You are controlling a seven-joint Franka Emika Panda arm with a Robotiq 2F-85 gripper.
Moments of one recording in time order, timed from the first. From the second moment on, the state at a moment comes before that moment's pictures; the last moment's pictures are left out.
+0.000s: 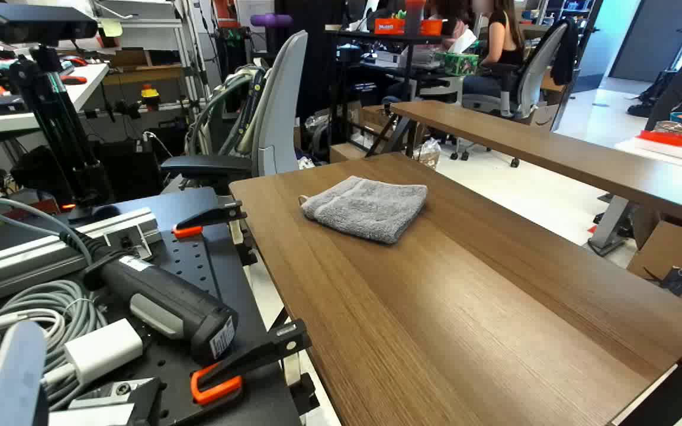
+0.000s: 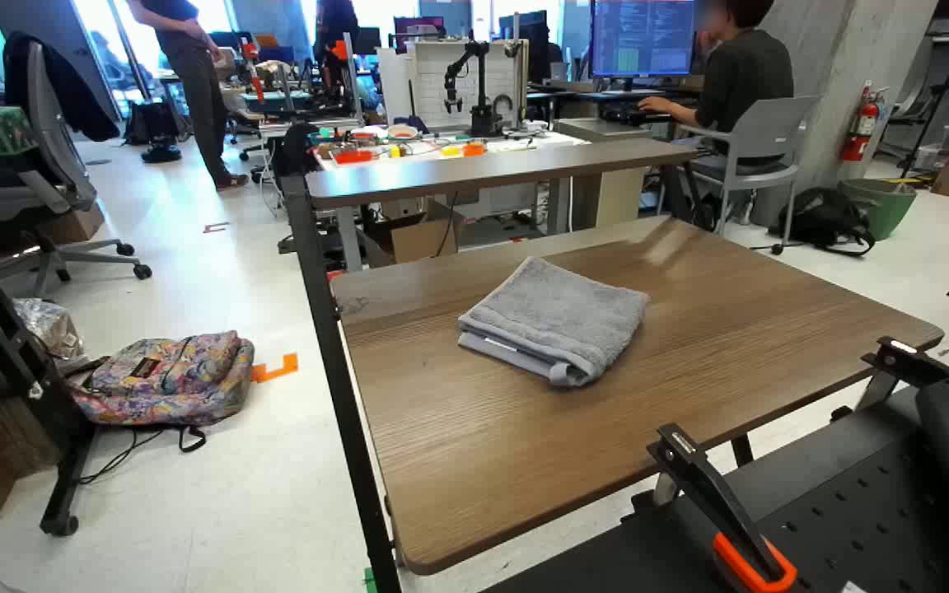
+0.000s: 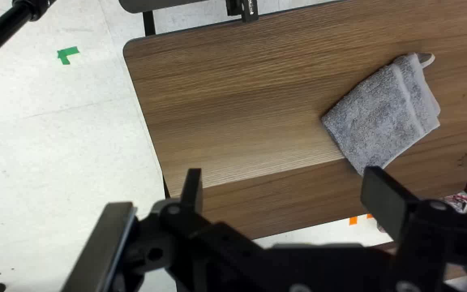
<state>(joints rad) -0.09 -0.45 -0.37 -2.57 0.03 2.30 -0.34</state>
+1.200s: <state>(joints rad) -0.07 -0.32 -0.17 -2.68 0.03 2.53 -0.20</state>
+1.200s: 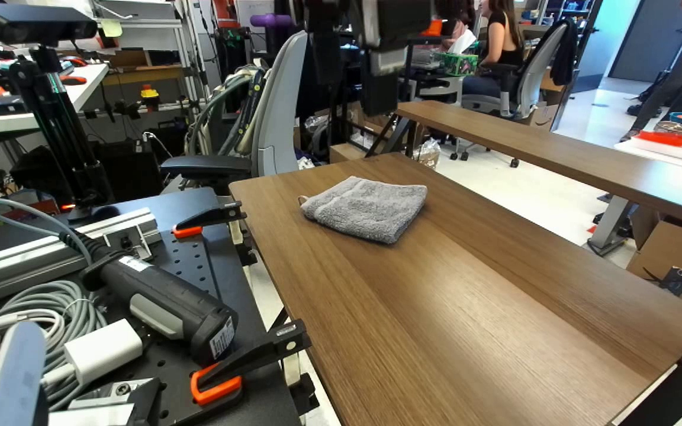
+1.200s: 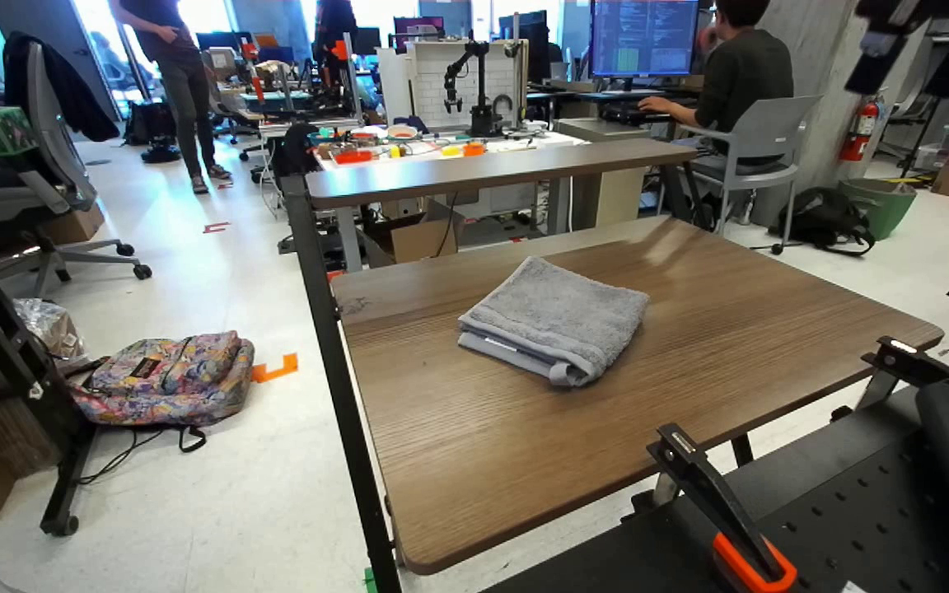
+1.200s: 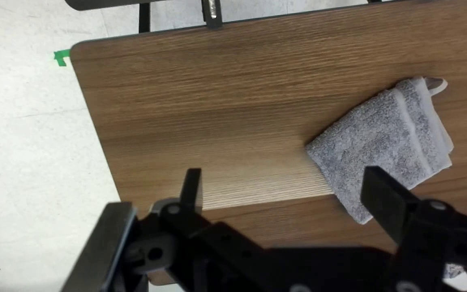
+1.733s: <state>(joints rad) 0.00 -0.03 0.07 -2.65 -0.10 2.75 0.17</state>
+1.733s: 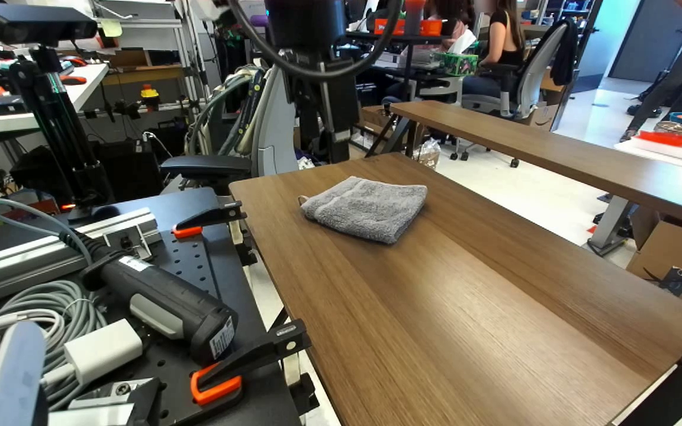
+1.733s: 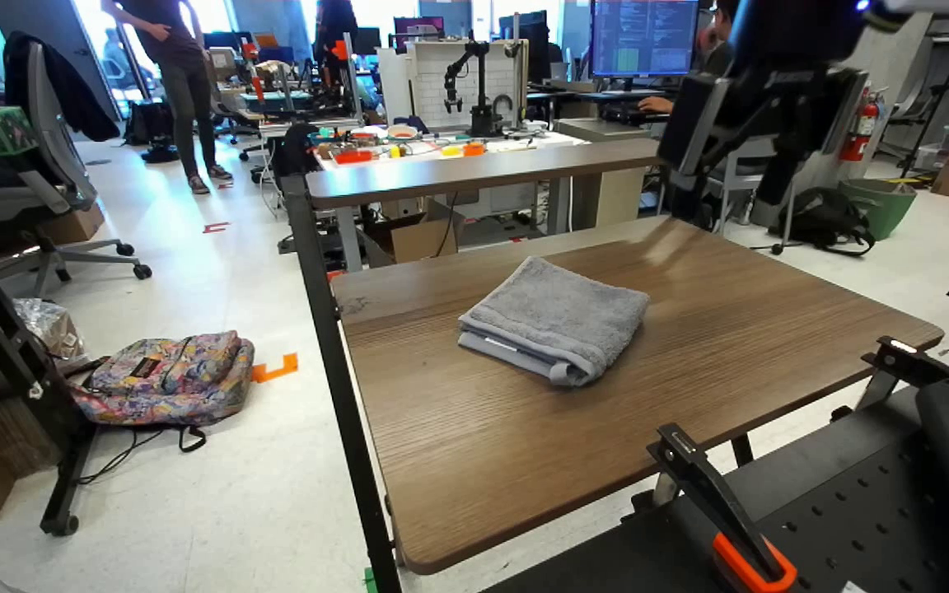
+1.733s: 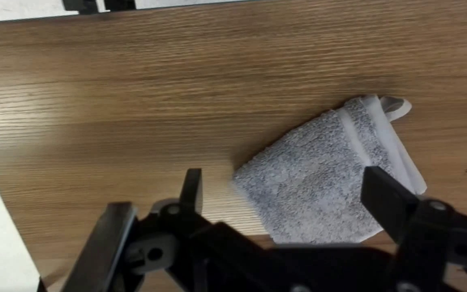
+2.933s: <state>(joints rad) 0.30 0.58 -0.08 -2.21 -0.23 2.79 0.54</state>
